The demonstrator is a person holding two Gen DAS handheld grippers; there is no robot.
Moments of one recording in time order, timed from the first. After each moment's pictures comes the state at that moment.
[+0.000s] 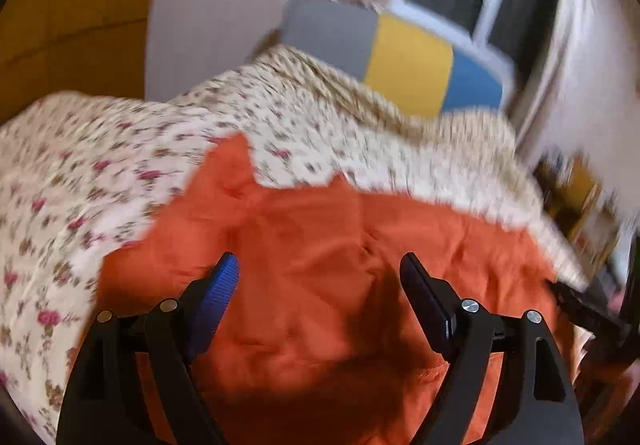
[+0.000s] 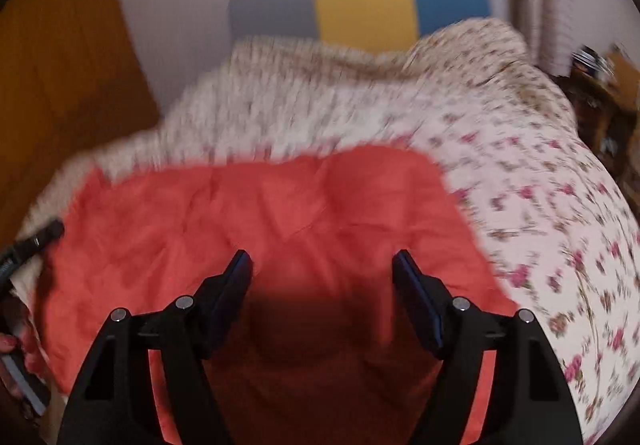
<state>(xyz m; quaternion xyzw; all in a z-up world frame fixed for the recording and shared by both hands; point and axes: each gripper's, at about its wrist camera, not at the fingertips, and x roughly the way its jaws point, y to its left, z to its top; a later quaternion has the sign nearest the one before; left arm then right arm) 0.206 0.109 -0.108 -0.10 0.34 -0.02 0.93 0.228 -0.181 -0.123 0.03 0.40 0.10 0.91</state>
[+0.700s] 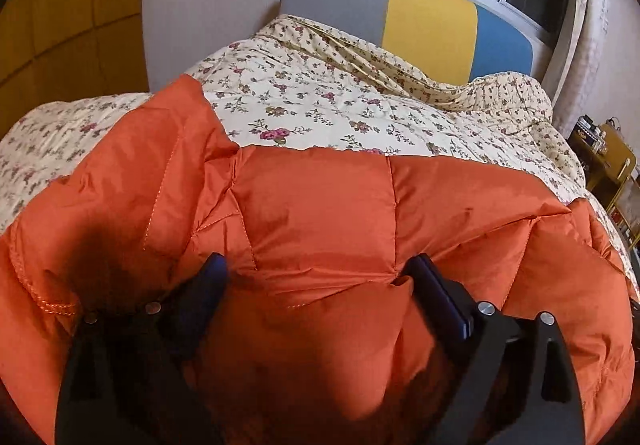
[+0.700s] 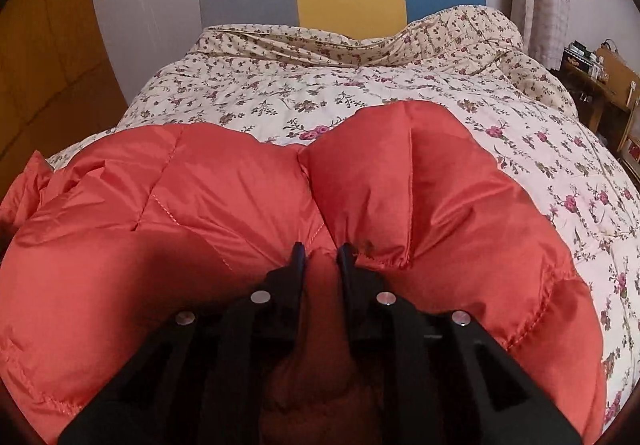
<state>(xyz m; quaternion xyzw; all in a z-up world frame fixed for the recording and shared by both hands) 0.295 0.097 -0.158 -0.07 0.37 0.01 0.93 0.298 -0.165 -0.175 0.04 0.39 0.05 0.92</state>
